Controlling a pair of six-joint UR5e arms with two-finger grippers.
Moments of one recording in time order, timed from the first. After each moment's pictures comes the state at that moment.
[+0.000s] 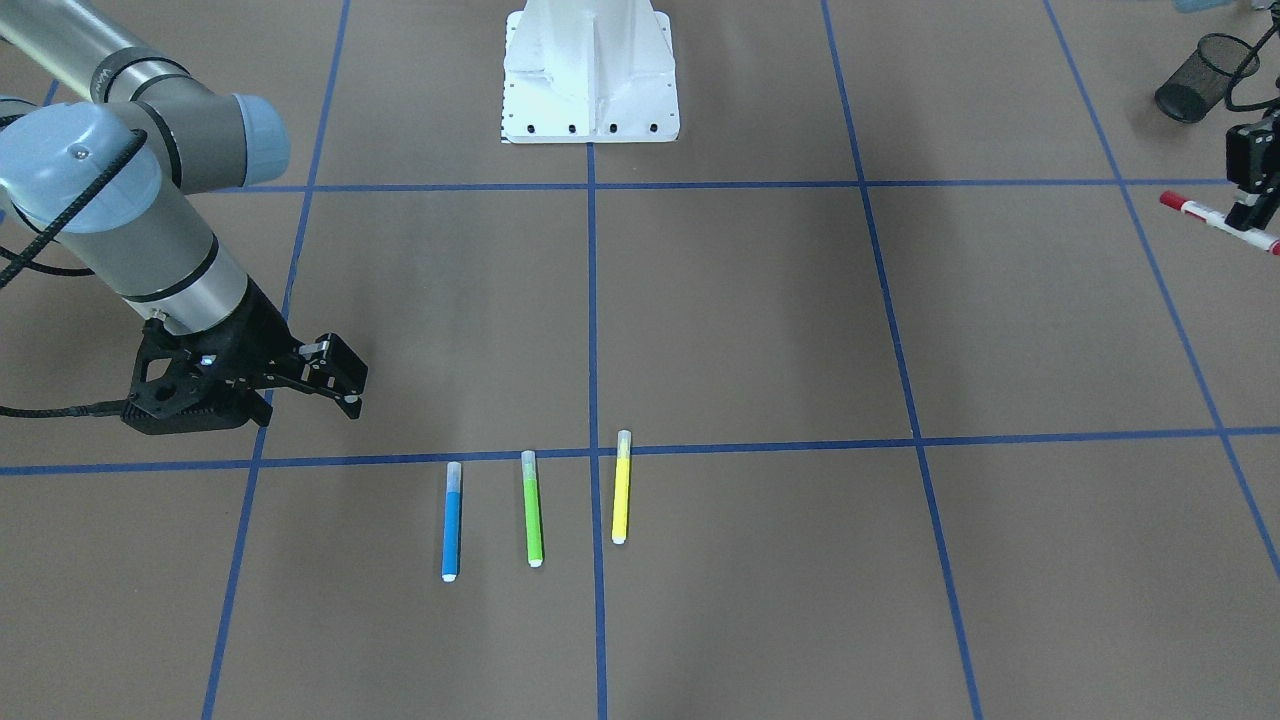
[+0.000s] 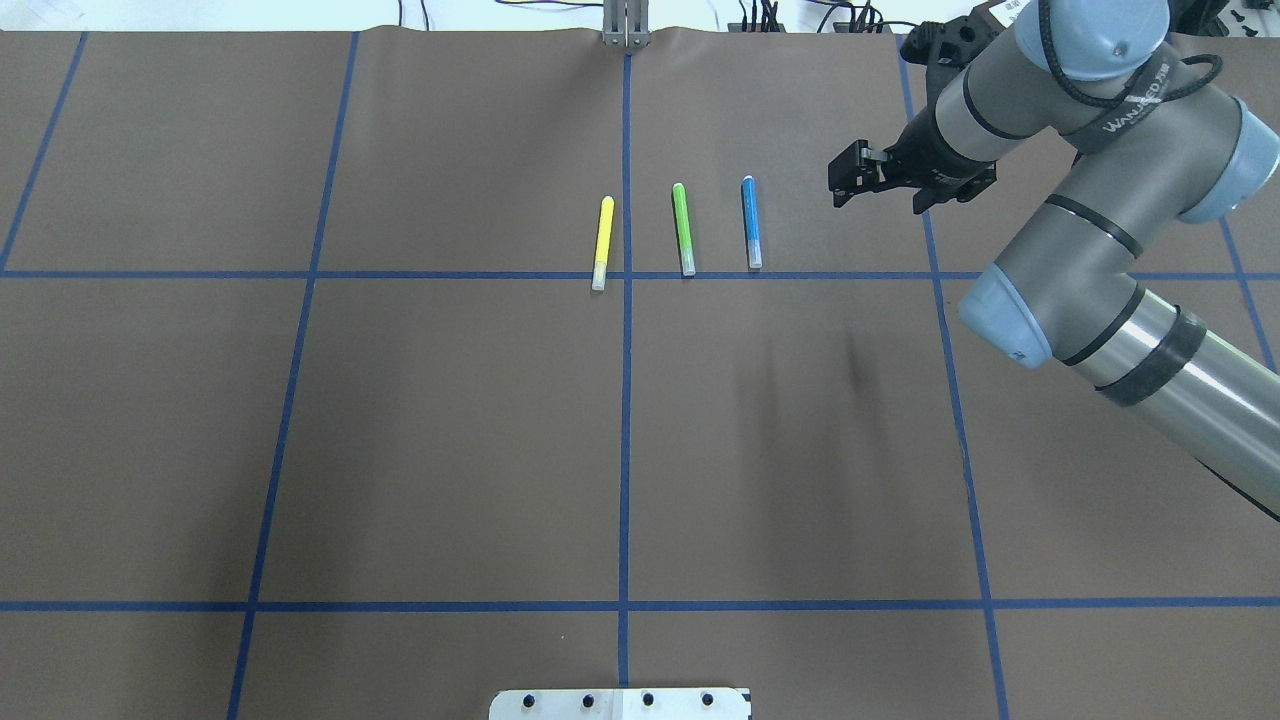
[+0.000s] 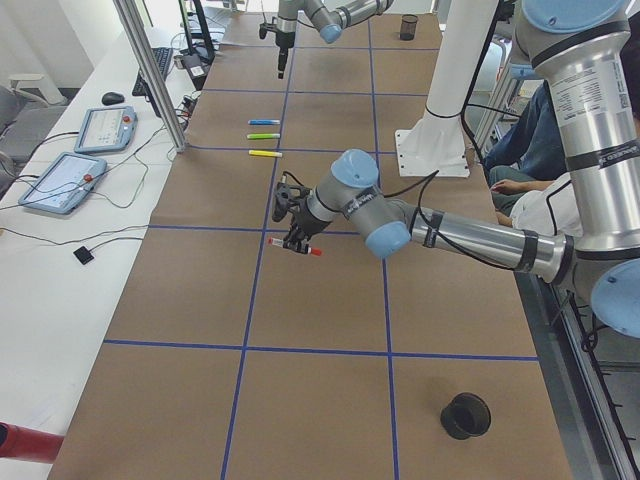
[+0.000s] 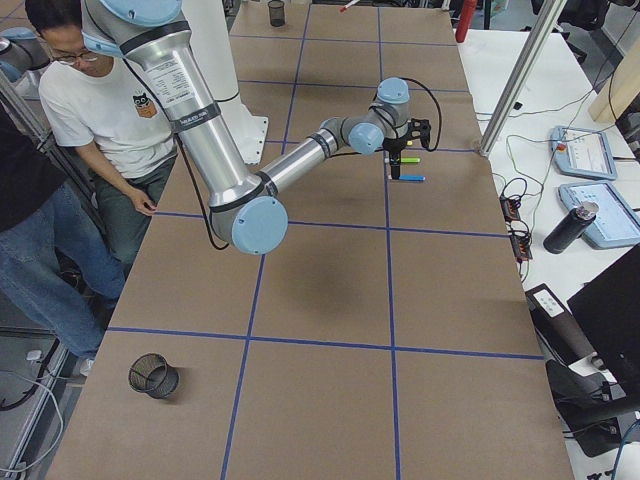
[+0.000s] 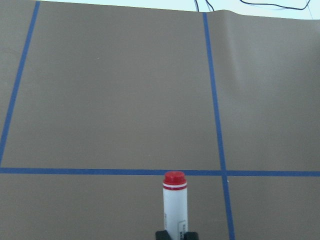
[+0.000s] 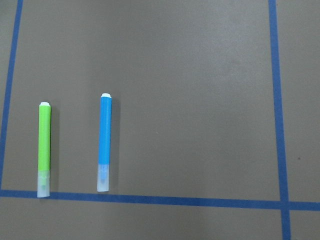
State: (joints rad) left arm -1.32 -1.18 -1.98 -2.46 -2.06 -0.82; right arm 0.91 -1.06 1.63 -1.32 2.09 1.01
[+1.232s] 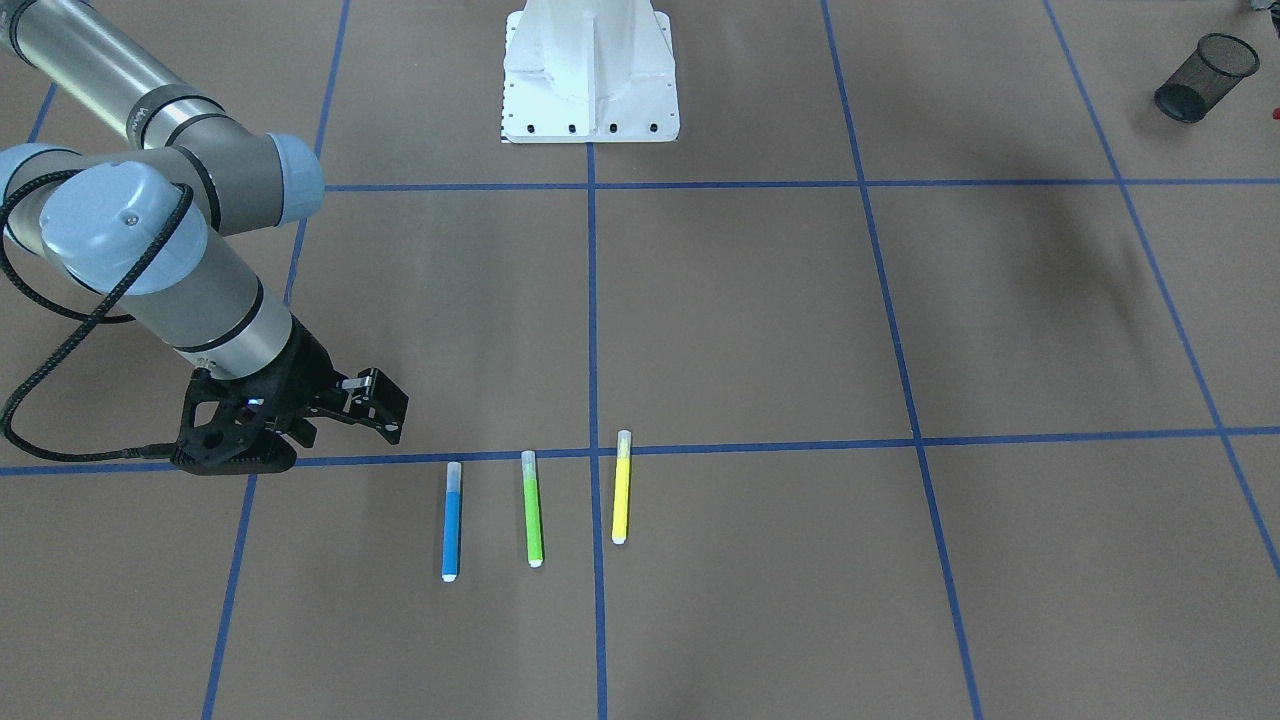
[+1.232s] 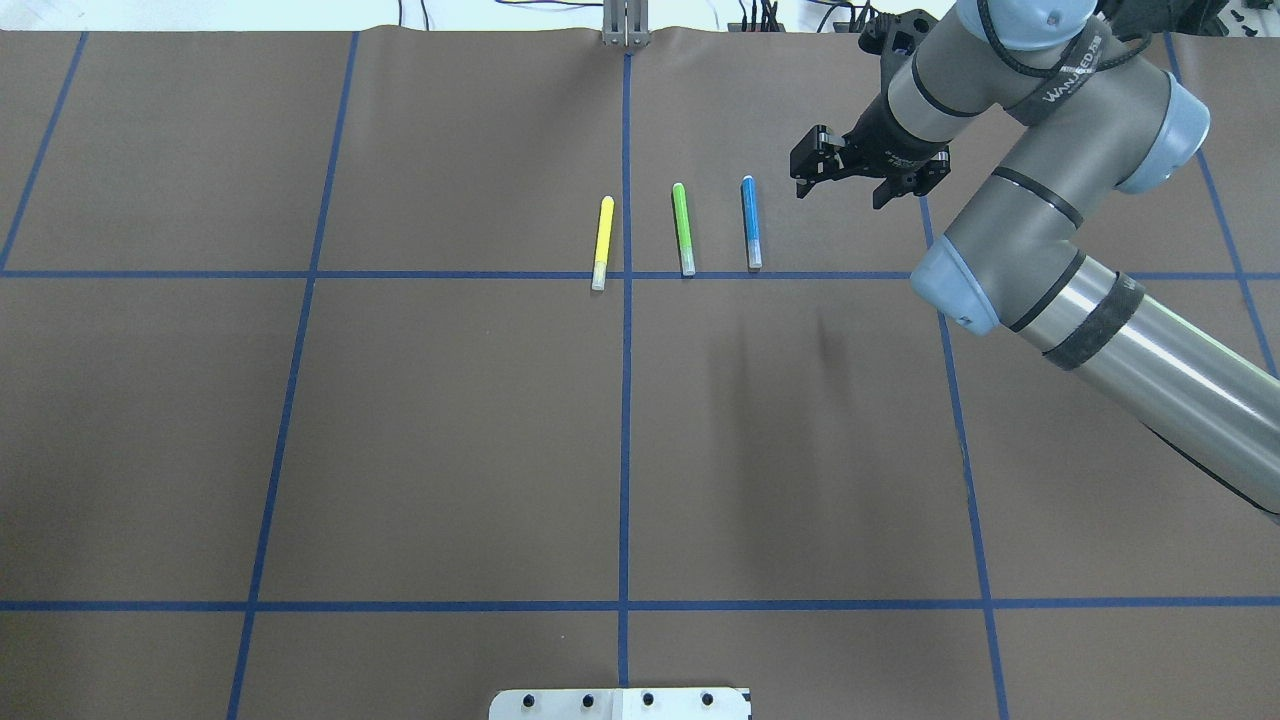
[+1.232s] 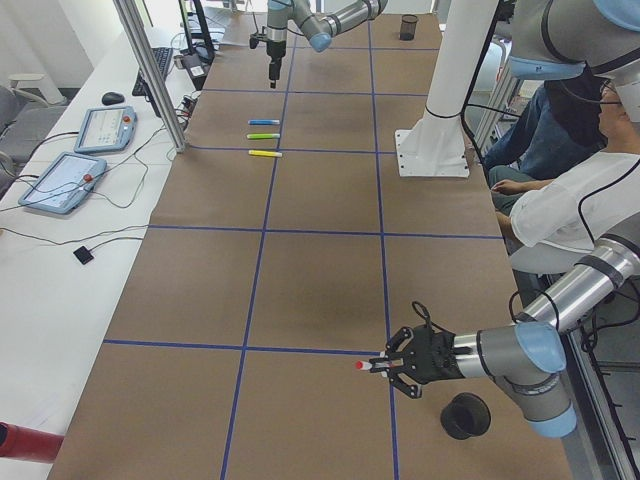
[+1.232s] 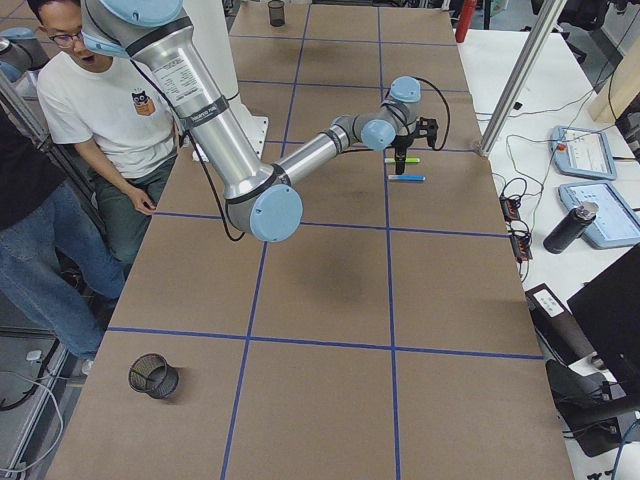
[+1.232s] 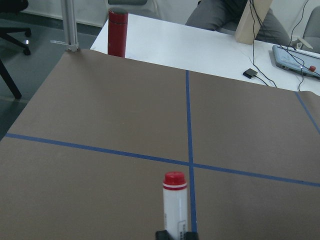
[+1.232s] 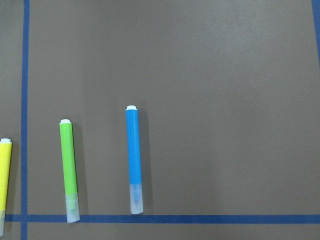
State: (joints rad) left arm -1.81 -0.87 -1.40 -3.45 -2.22 -0.66; right arm 0.91 -0.97 1.51 -1.32 2.14 1.03
